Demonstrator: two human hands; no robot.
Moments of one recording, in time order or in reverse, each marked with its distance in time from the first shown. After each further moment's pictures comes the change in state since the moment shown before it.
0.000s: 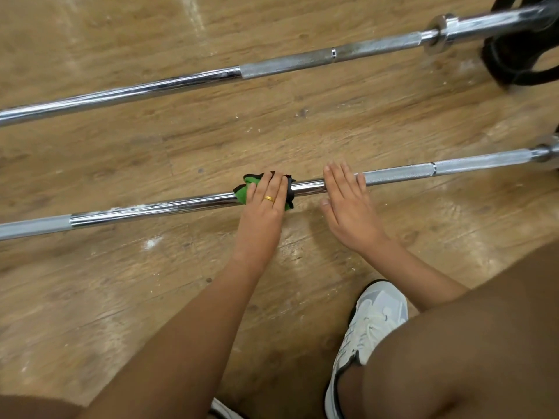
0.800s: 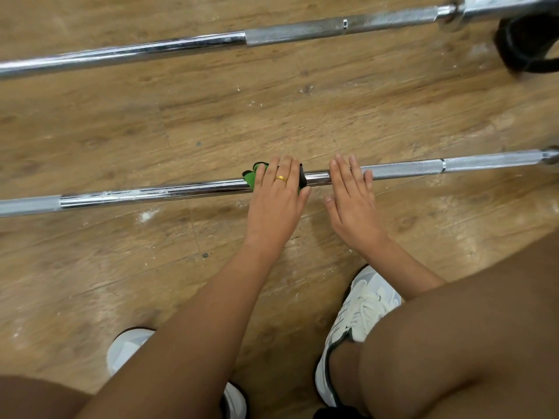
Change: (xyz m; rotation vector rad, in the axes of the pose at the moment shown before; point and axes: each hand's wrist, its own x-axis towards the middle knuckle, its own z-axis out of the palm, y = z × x) left_hand -0.001 0.033 -0.009 0.066 -0.117 -0.121; right_hand -0.029 -0.002 0.016 0.019 0.091 -0.007
